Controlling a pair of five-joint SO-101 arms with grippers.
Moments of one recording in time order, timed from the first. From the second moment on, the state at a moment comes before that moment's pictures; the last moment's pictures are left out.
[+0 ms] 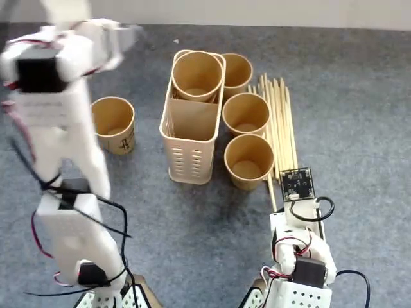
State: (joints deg) left arm -8.5 22.5 -78.7 100.1 7.8; right arm 7.4 -104.6 95.3 65.2 22.7
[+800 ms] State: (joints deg) left arm -22.0 22.7 -58.9 100.9 -2.9; right arm -15.6 -15.6 0.2 96.7 8.3
